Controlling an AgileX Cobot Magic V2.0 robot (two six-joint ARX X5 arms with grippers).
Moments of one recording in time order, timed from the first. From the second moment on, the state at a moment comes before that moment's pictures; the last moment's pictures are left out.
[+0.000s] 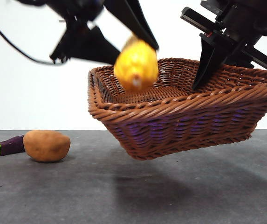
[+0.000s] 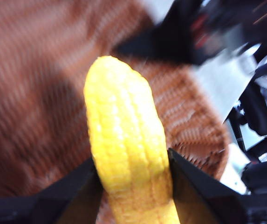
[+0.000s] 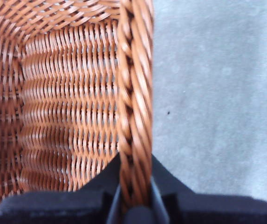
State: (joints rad) left arm -0.82 1.30 0.90 -0.24 0.27 -0.45; right arm 0.46 1.32 0.97 -0.49 -0.21 0.29
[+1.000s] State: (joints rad) left arm -0.82 1.31 0.90 -0.23 0.32 -0.50; right arm 0.46 1.34 0.97 -0.49 -0.19 0.28
